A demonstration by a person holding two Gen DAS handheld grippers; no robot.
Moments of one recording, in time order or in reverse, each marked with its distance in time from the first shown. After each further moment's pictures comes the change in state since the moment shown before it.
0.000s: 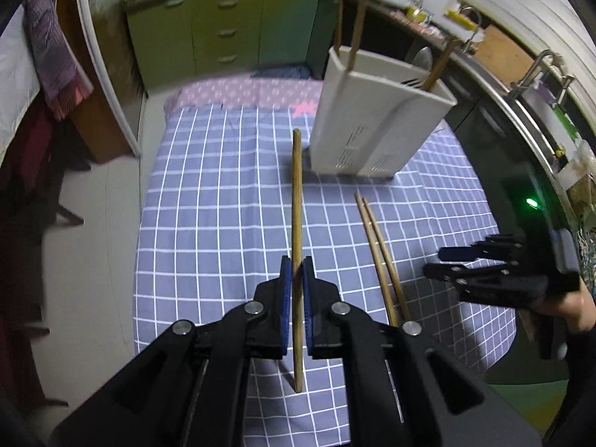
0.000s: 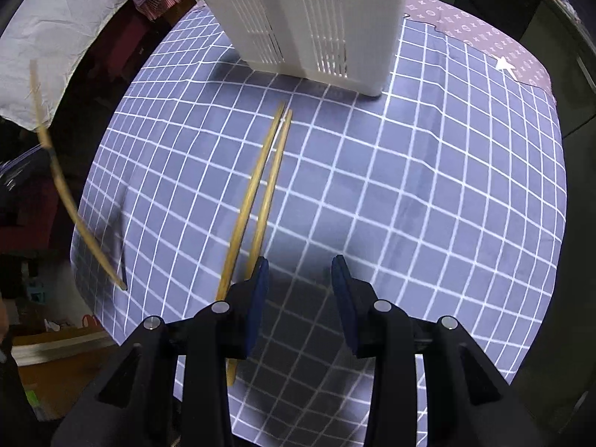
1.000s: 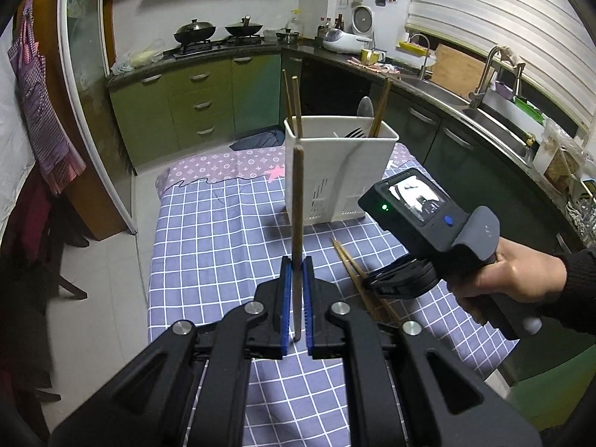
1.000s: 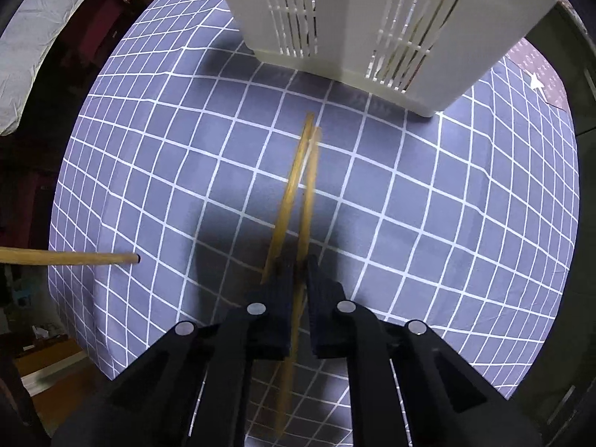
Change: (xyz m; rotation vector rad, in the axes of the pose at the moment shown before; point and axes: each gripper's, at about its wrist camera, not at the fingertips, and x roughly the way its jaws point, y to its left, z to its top) left arm -0.040 -0.025 -0.015 0.165 -0.252 -0.020; right arm 0.051 0.041 0.048 0.017 0.086 -0.109
